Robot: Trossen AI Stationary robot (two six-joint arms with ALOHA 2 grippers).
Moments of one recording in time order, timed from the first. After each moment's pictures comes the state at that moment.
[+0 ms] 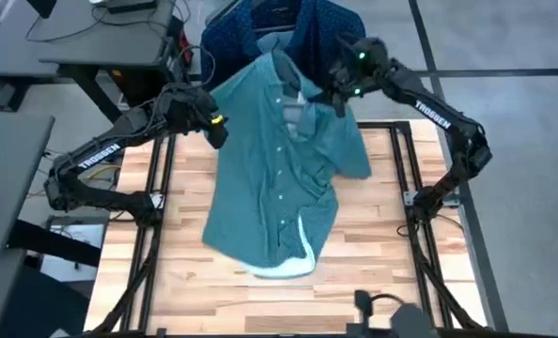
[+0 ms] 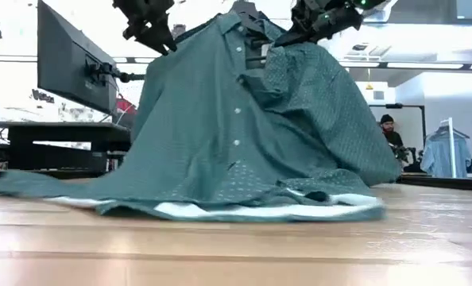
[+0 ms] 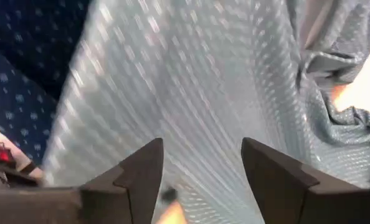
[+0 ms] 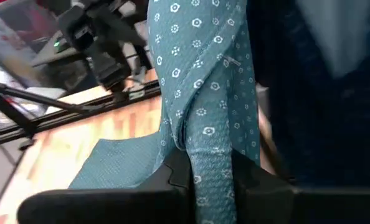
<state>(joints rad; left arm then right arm) 0.57 1.16 1.33 -0.69 -0.21 0.02 -0.85 1.58 1.65 -0.58 -0.73 -0.15</state>
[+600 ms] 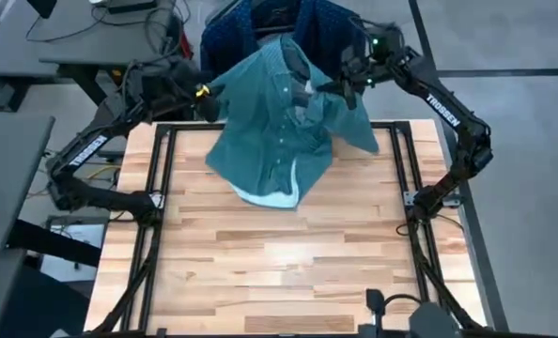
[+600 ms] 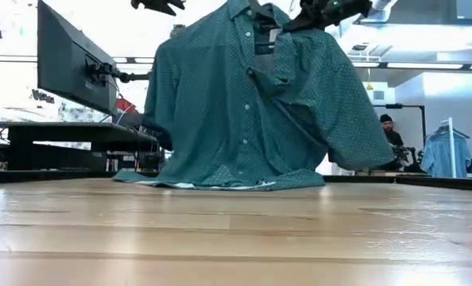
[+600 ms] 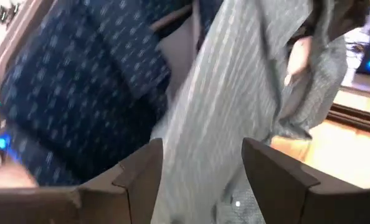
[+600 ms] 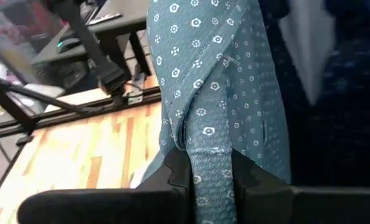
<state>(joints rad) 0.66 1.21 1.58 -0.62 -0.12 0.15 -0.86 1.58 1.76 -0.70 -0.77 -0.22</state>
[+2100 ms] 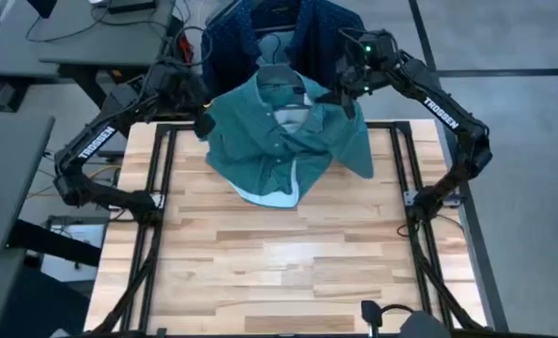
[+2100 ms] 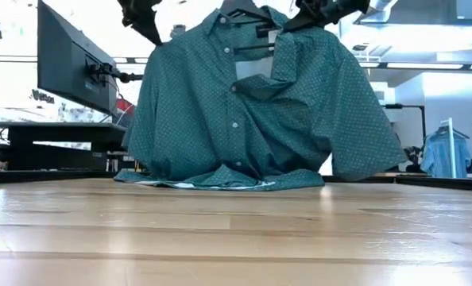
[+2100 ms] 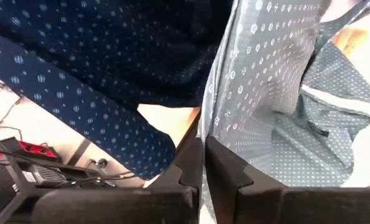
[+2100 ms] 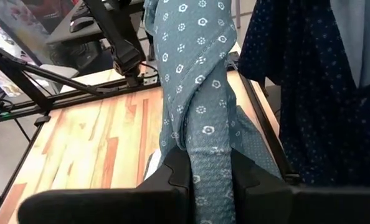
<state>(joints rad) 0.72 1.27 1.62 -1.03 -0.15 0.31 -0.82 1.57 1.76 -0.78 -0.76 -0.26</state>
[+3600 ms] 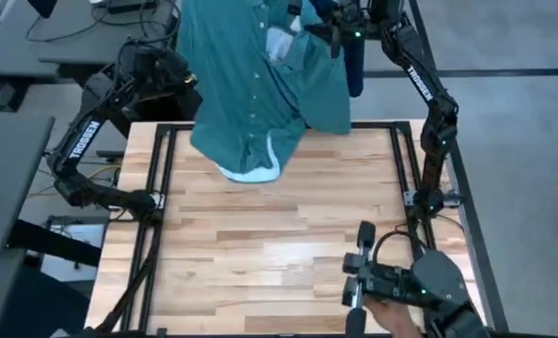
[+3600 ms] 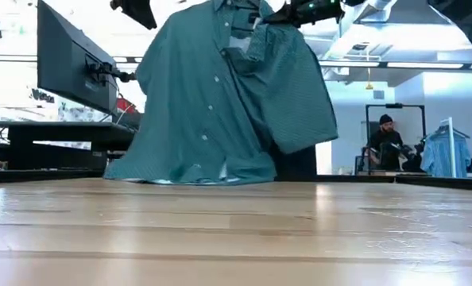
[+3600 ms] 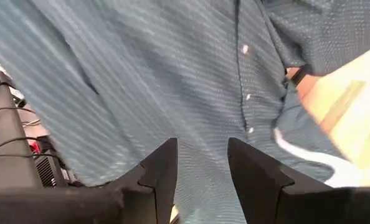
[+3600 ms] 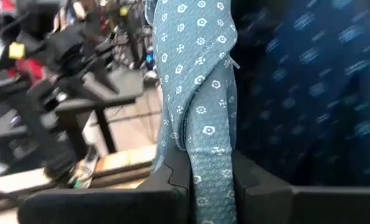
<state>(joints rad) 0.85 1.28 1.78 -1.03 -0.15 0.29 -0.97 1.98 2.34 -0.40 -0.77 0.03</state>
